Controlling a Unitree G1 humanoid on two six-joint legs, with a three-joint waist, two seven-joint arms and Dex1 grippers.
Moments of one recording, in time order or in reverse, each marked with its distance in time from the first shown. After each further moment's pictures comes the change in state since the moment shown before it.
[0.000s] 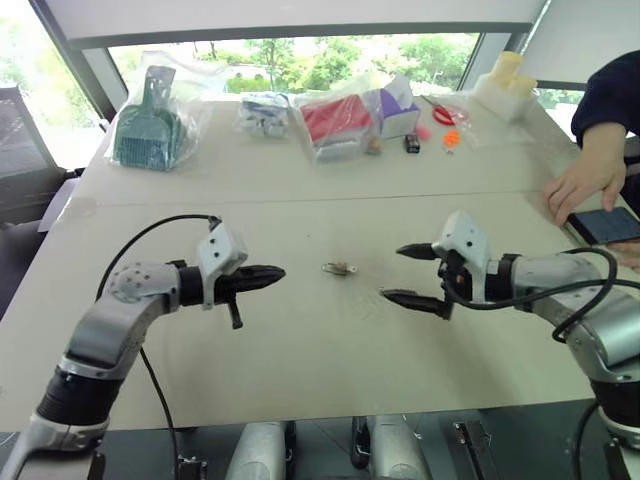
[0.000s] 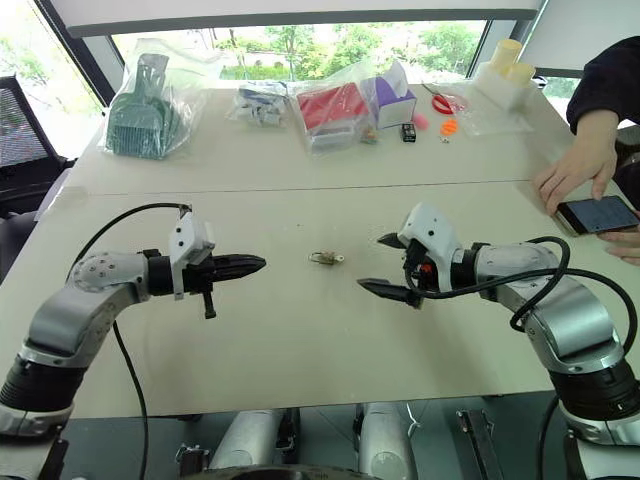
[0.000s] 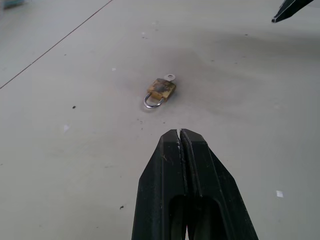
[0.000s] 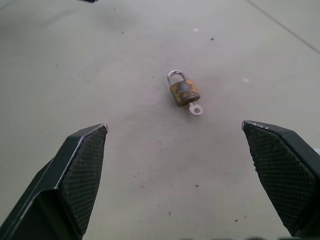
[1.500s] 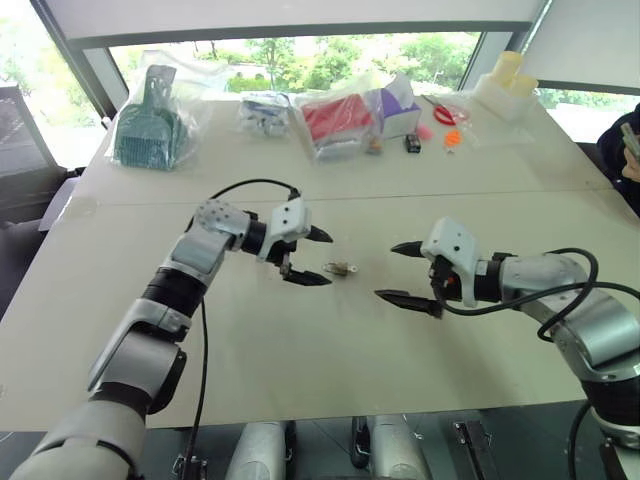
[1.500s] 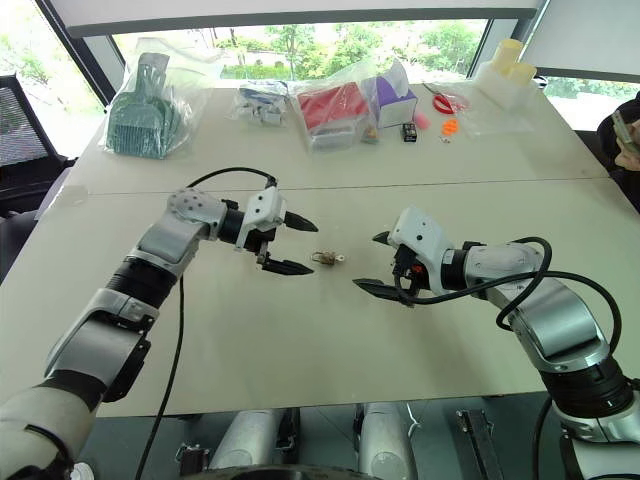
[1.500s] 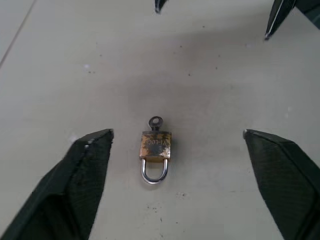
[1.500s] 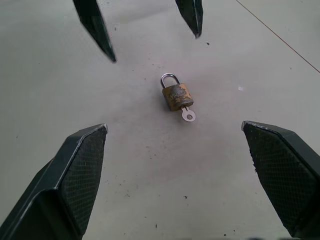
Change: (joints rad) left arm -0.560 -0.289 -0.295 0.855 0.292 -0.479 -0.330; right arm 0.002 0.020 0.042 0.003 -0.070 -0.074 -0.071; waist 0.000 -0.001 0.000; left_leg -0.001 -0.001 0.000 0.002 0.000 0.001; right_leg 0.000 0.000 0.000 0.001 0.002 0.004
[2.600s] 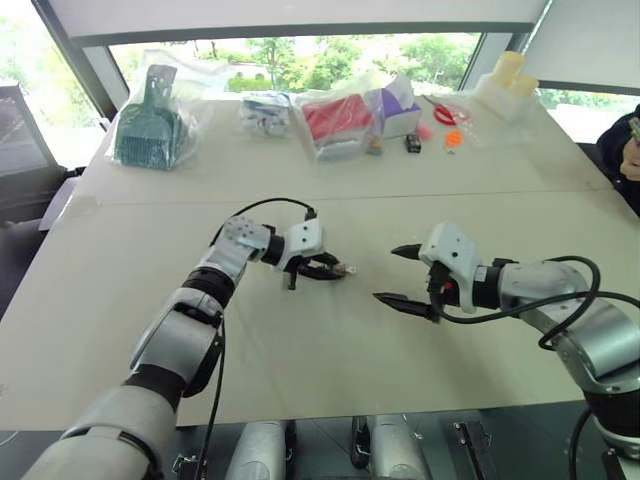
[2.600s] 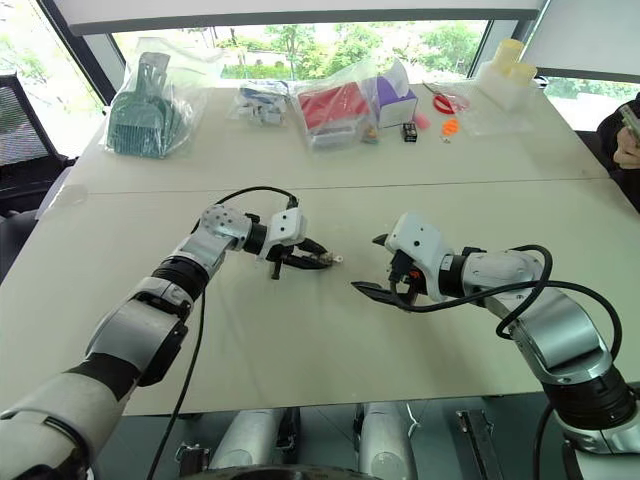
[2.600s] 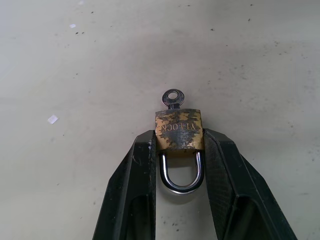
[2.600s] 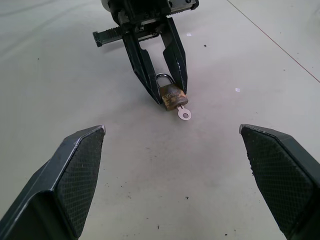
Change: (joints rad) left arm -0.107 -0.141 0.042 0.458 0.164 -0.322 0.068; right arm 0.021 0.010 0.006 -0.061 -0.016 0.012 -0.063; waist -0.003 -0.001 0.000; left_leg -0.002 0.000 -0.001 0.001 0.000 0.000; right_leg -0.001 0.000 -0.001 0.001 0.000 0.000
